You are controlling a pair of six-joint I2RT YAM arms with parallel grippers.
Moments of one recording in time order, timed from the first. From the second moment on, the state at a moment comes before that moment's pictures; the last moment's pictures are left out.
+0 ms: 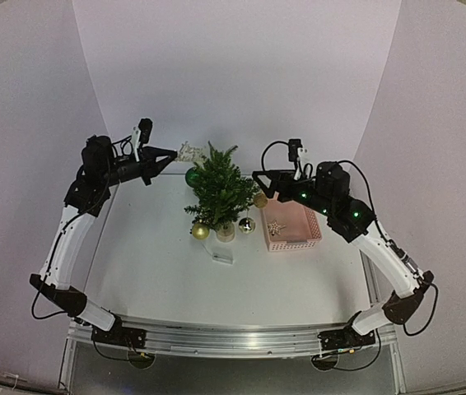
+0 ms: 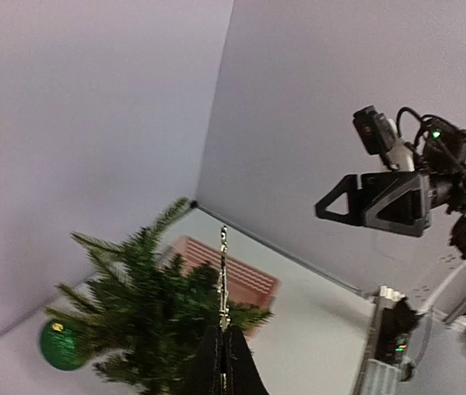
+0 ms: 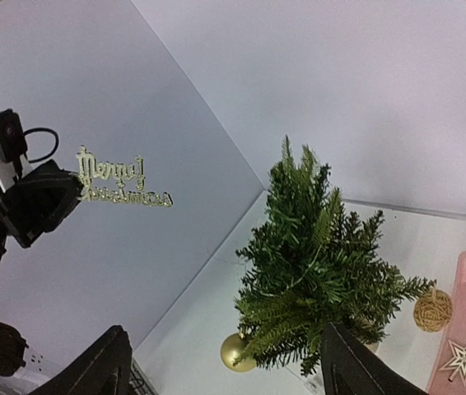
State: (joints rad) left arm -0.42 1.48 1.91 -0.51 0.63 -0.07; right arm 0.74 1.47 1.73 -0.38 -0.12 0.53
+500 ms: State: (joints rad) left arm -0.43 1.54 1.62 -0.15 0.97 -0.52; right arm 0.73 1.52 1.72 -0.48 -0.28 0.48
